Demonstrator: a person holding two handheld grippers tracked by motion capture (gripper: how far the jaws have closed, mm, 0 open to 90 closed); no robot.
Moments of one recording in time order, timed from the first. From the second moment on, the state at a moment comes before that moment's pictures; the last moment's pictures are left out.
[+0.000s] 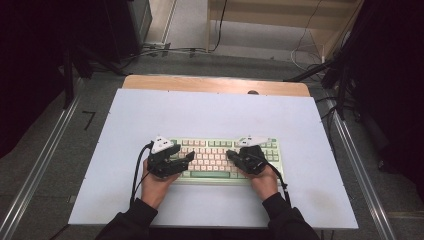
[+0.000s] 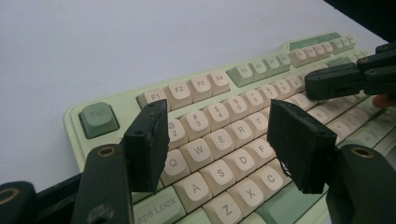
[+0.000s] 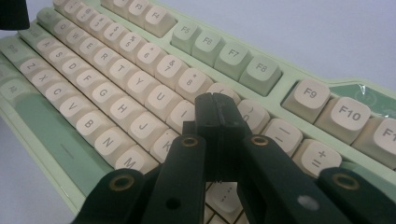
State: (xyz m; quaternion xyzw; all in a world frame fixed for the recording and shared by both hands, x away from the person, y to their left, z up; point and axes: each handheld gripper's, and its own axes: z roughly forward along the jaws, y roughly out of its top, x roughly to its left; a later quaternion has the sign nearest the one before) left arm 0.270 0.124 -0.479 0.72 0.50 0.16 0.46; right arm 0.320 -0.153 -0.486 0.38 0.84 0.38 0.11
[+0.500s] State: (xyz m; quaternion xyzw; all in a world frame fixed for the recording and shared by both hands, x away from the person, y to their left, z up) left arm 0.270 0.125 -0.479 0.72 0.50 0.16 0.46; right arm 0.308 -0.172 -0.457 0.39 0.80 0.45 0.08
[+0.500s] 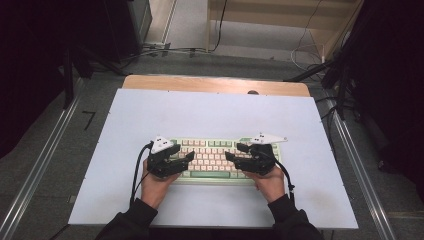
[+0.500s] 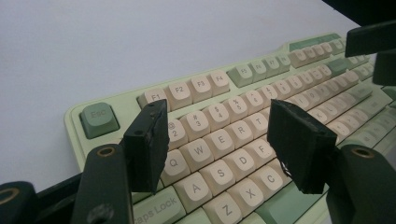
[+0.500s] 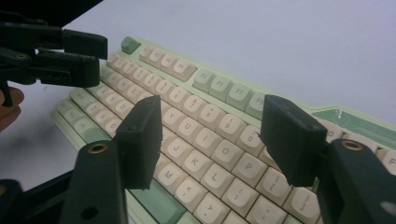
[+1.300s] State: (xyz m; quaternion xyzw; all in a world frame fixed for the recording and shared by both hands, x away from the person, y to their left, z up) left arm 0.269 0.125 -0.478 0.71 0.50 0.16 0.47; right arm 0.292 -0.172 -0.453 0.37 0.81 0.45 0.10
